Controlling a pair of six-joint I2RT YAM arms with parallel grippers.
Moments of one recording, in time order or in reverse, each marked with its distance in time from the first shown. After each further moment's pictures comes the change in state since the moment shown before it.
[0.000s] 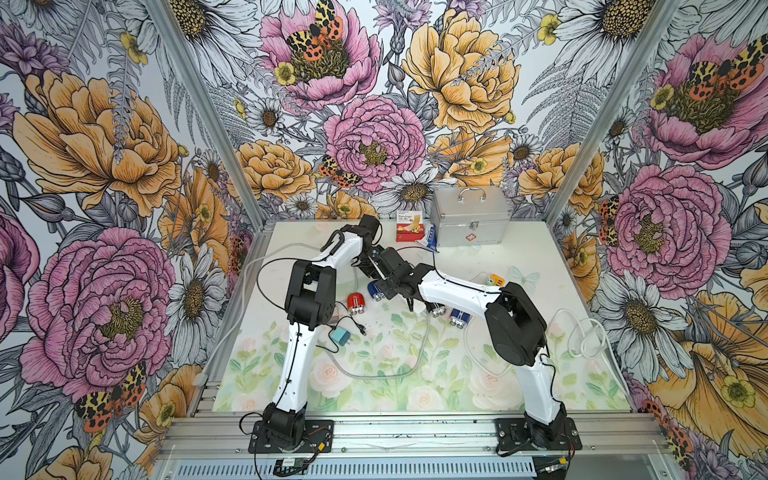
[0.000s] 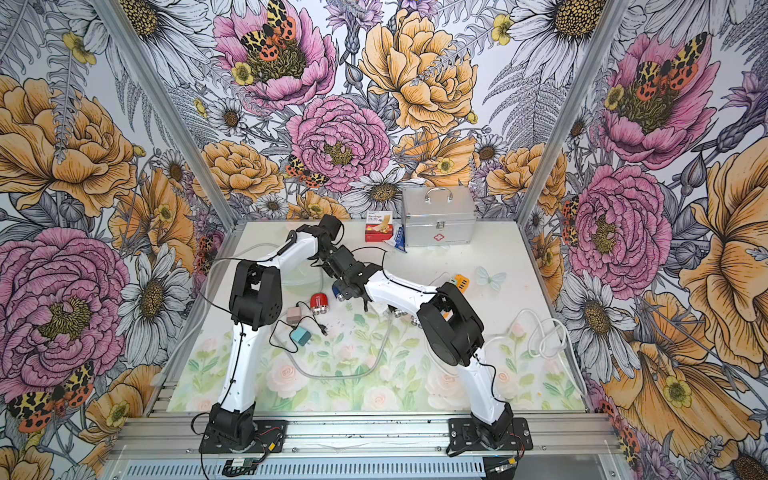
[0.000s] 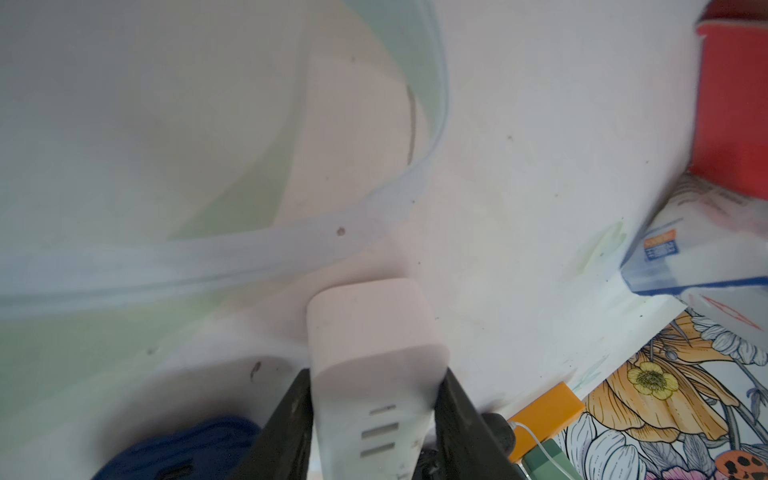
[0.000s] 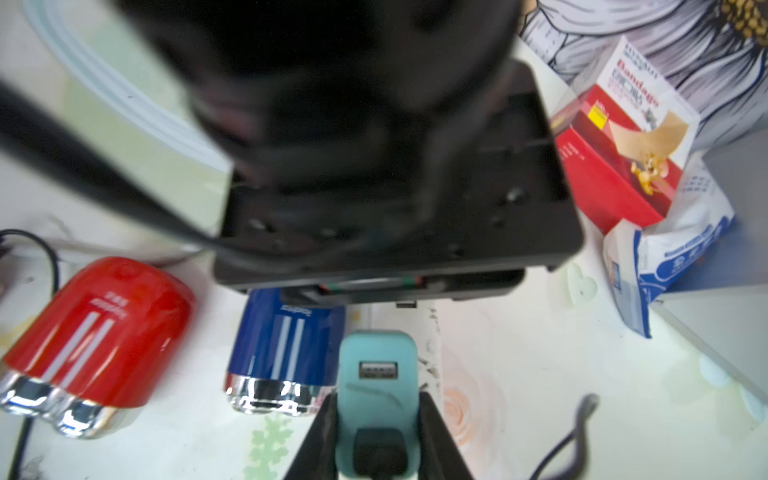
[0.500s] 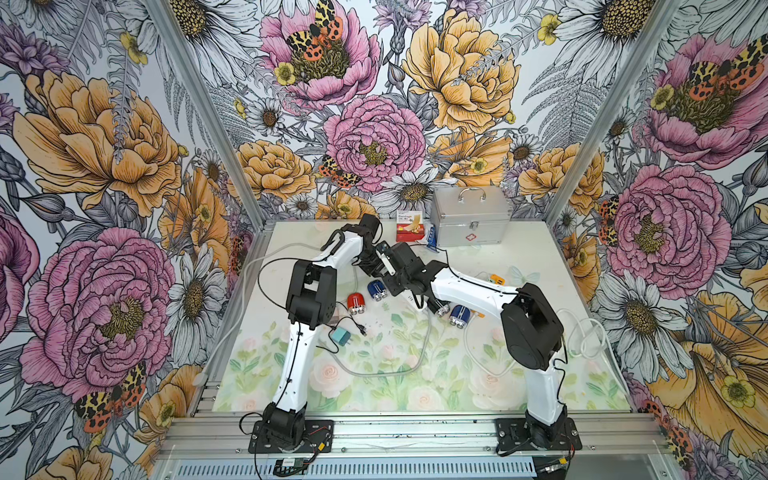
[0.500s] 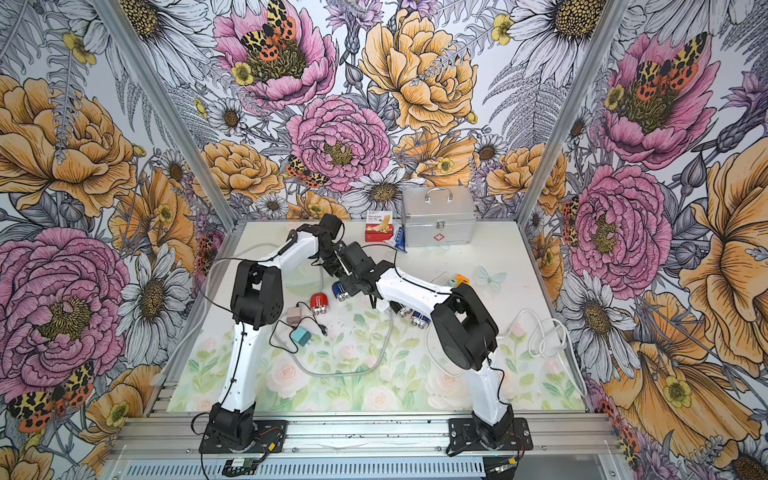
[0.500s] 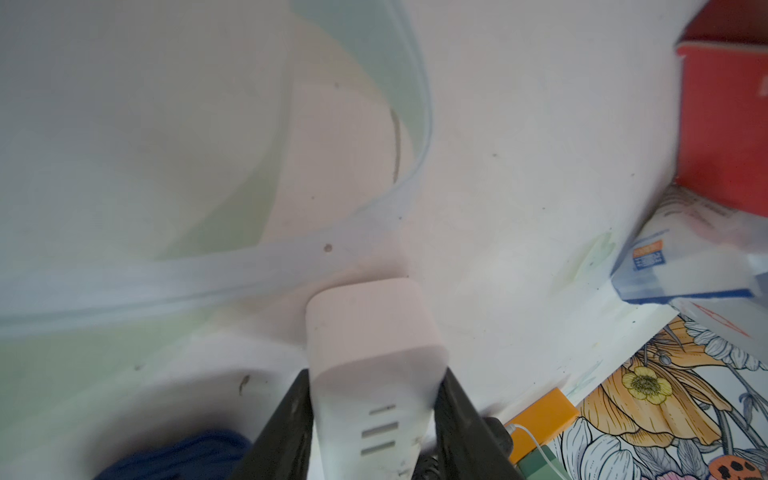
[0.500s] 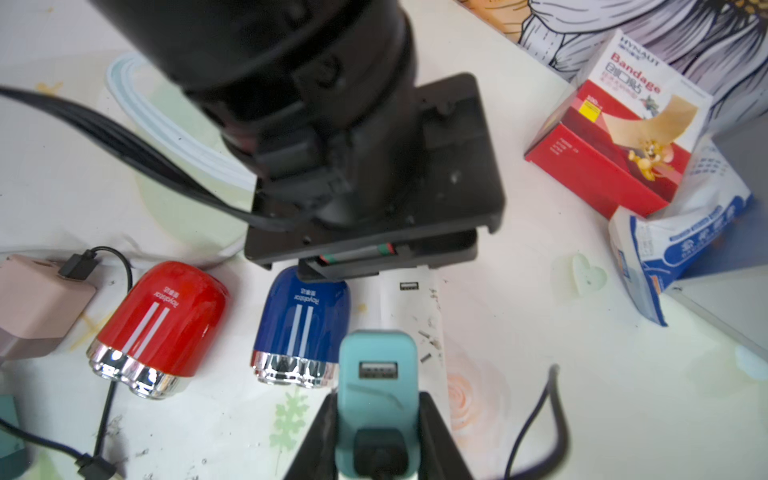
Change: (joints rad) left arm 0.000 0.024 0.047 -0.005 -0.011 0.002; right arm -0.090 -0.126 -0.113 0.020 -0.165 0.095
